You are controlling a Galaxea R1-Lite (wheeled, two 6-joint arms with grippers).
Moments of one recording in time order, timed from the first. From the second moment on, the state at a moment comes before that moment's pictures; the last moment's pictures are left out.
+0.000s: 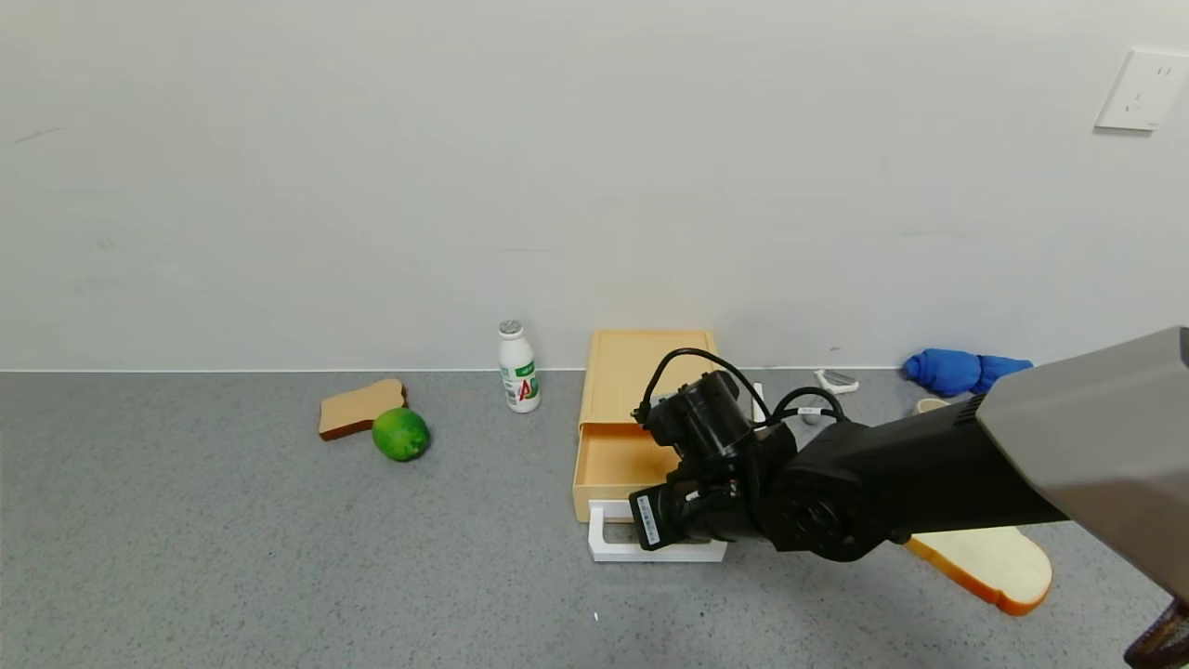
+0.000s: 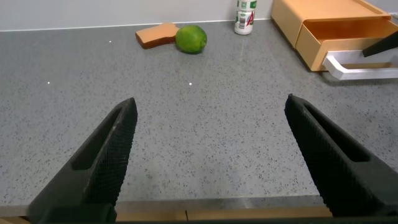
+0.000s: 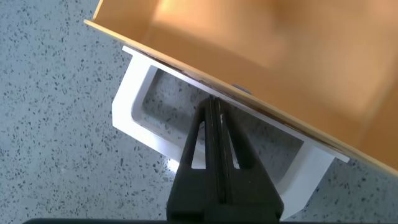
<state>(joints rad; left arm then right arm) 0.00 0.00 0.00 0.00 0.01 0.00 0.73 2.19 -1.37 -0.02 -0.10 0.31</state>
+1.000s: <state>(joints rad) 0.00 0.00 0.00 0.00 0.01 0.00 0.65 2.34 -1.64 0.00 -0.09 0.26</state>
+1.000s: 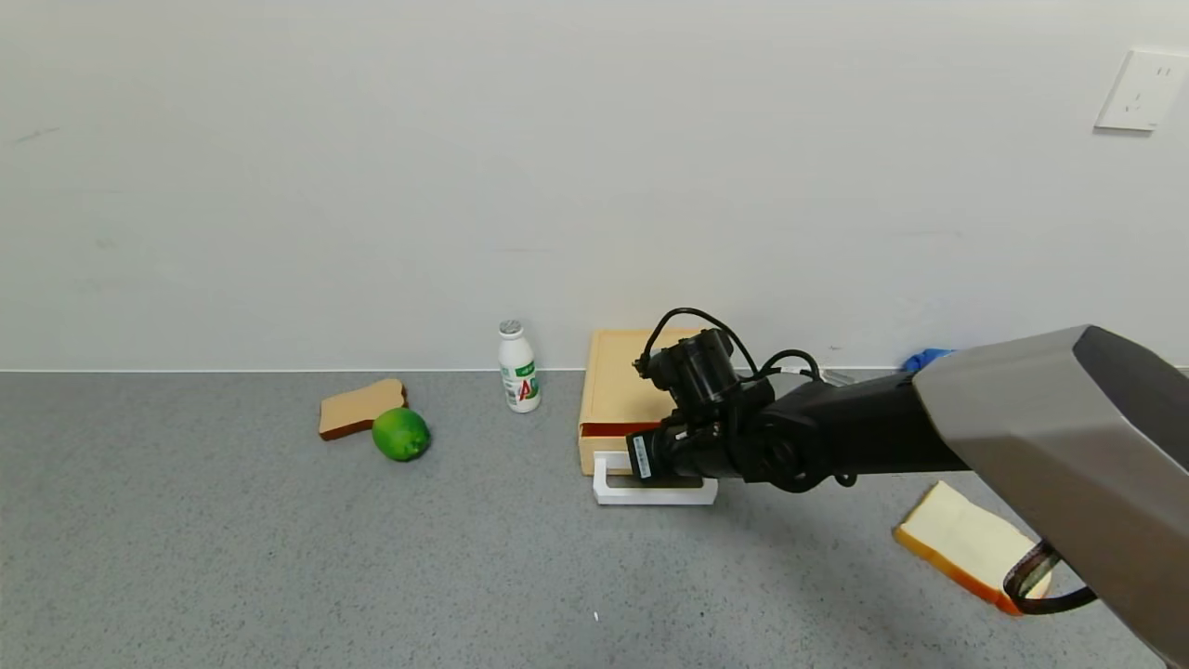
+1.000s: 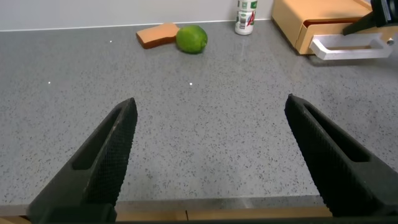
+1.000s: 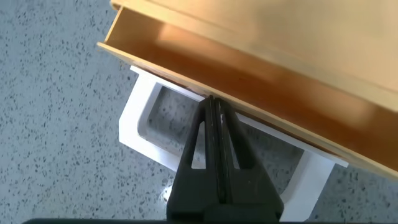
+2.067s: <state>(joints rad) 0.00 0.00 0.00 0.00 0.01 0.00 0.63 2.32 -1.70 0.09 -0.09 0.24</state>
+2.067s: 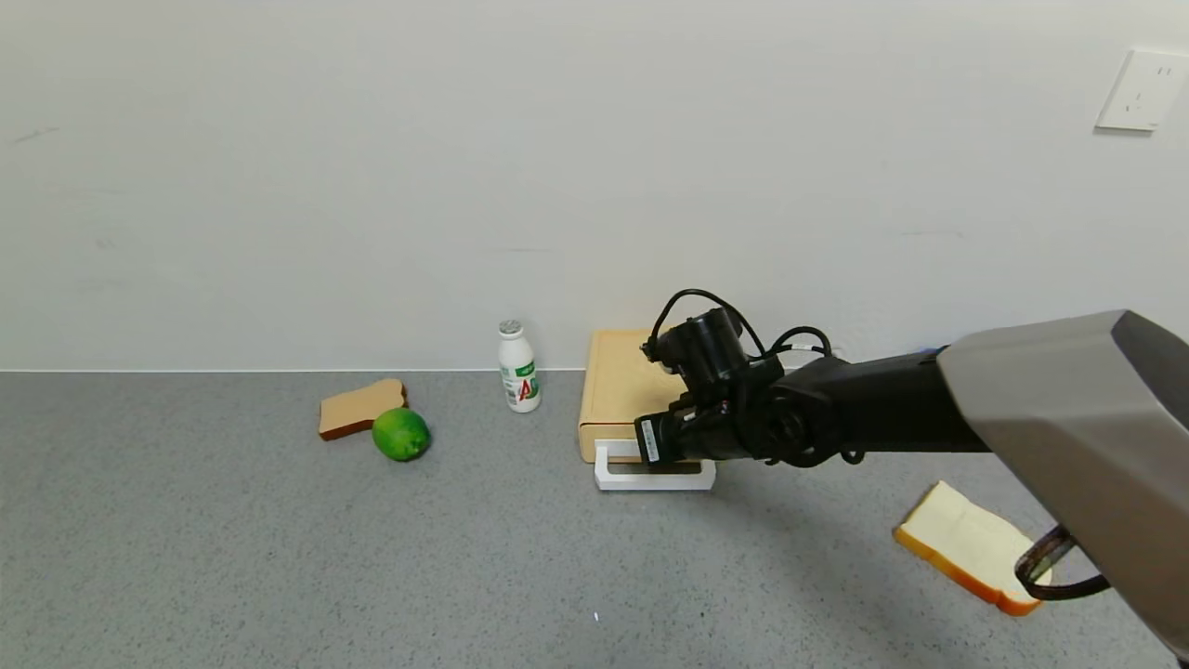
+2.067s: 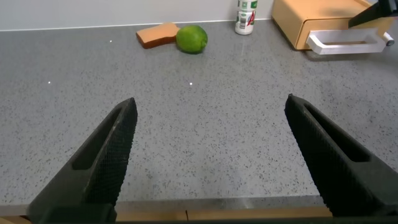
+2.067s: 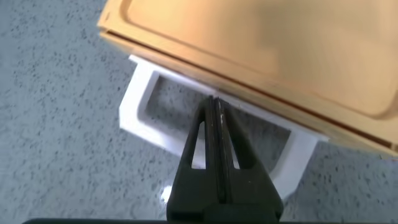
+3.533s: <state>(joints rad) 0.00 0.00 0.00 0.00 0.01 0.00 0.17 1.45 -0.94 0.00 0.28 0.05</state>
